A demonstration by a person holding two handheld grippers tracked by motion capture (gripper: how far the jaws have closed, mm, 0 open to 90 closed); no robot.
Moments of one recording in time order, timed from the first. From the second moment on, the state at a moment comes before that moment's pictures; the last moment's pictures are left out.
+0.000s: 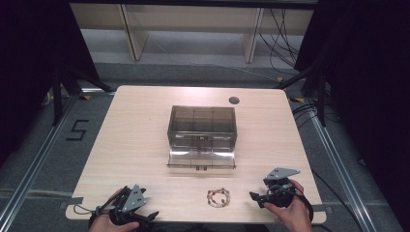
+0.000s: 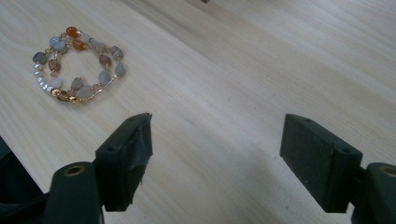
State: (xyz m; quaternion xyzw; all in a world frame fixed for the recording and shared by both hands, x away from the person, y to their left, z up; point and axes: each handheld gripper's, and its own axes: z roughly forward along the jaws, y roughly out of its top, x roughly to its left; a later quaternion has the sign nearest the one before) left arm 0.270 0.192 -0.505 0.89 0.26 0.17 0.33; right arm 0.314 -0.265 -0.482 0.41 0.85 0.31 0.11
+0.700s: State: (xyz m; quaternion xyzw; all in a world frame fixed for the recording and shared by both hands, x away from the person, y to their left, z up) left arm 0.271 0.192 -0.505 0.89 0.26 0.17 0.33; right arm 0.318 -0.215 -0.473 0.33 0.89 0.29 0.09
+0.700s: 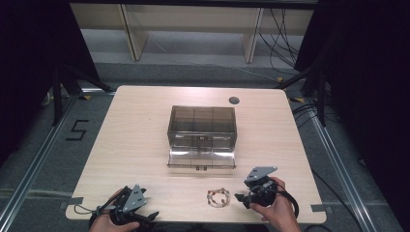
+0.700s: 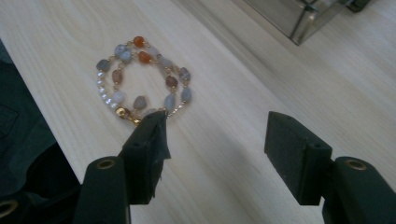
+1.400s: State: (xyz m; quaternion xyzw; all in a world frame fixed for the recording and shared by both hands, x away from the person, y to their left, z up) left arm 0.270 0.191 -0.506 0.89 0.26 0.17 0.33; right arm 0.334 -0.172 -0.482 0.27 0.92 0.27 0.07
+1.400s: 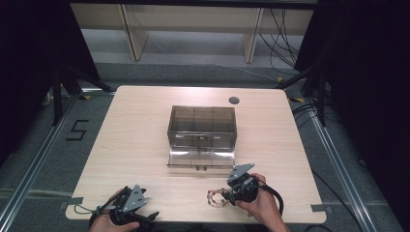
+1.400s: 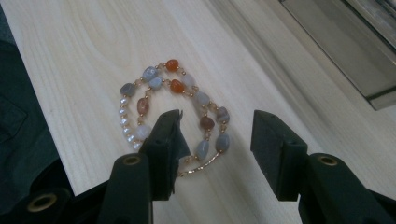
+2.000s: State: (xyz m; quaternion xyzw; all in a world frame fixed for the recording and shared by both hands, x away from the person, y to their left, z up) left arm 0.271 0.191 -0.505 0.89 0.26 0.17 0.33; right arm 0.350 -0.159 -0.488 0.27 0.93 0.25 0.05
